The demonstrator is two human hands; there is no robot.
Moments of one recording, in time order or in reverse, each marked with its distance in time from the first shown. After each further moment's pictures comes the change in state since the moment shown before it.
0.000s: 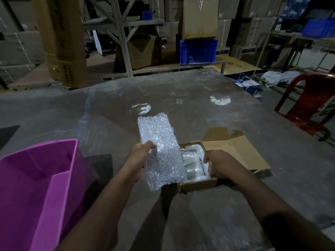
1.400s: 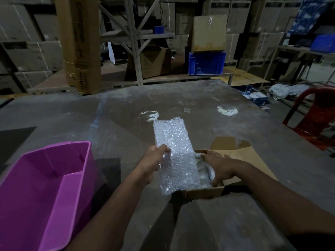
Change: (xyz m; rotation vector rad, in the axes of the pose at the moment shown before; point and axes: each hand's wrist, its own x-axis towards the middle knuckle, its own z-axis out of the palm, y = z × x) left_hand -0.007 0.005 0.009 -0.042 -0.076 0.036; right_hand 0.043 0.010 -0.008 -0.240 -0.241 -0.268
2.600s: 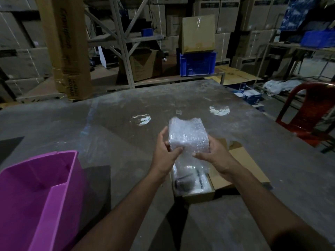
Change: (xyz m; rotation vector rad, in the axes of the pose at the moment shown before) left_hand 0.035 -0.010 0.068 -0.081 -0.078 0.338; right_hand -0.039 -0.016 -0.019 1.503 0.491 -0.256
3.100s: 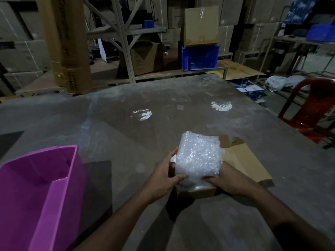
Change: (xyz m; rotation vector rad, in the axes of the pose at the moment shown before) left_hand -0.048 -0.033 -0.032 0.250 -0.318 -0.030; right_hand -0.044 0.028 -0.014 -0.712 -0.142 -0.056
